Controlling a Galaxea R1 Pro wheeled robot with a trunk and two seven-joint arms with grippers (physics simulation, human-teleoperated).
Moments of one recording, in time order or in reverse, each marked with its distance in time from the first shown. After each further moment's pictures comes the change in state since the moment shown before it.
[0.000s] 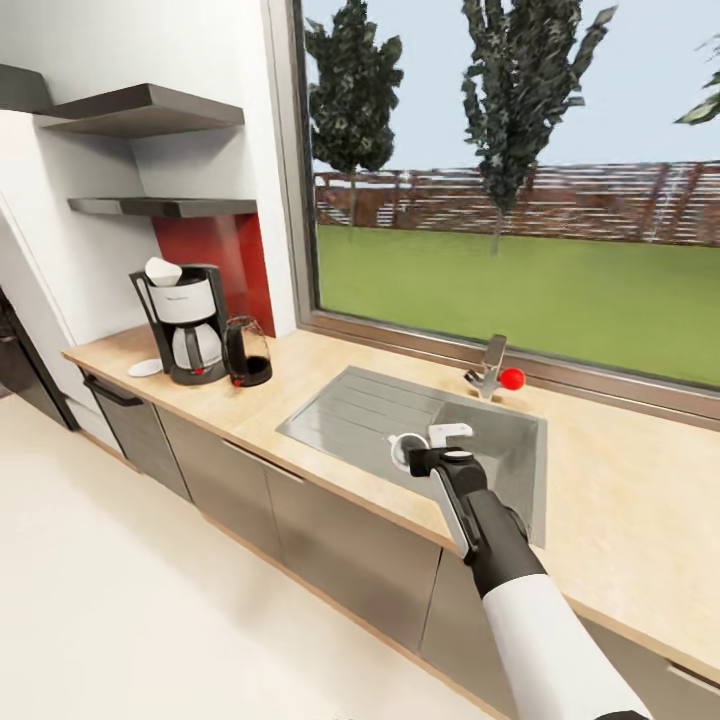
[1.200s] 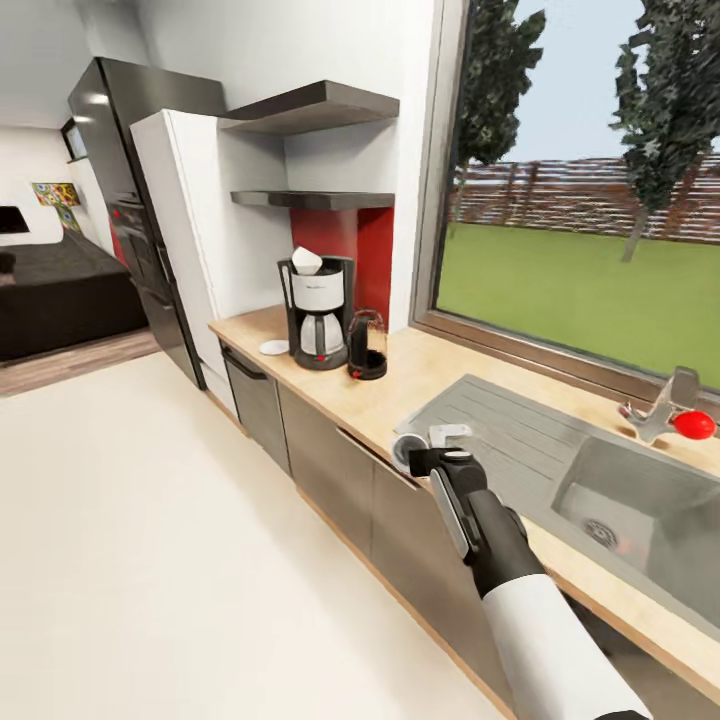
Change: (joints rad) left arm 0.000 -0.002 0.000 0.000 0.000 -0.002 0.000; right arm 0.000 0.000 0.000 0.003 -0.002 0.000 0.000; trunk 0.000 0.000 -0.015
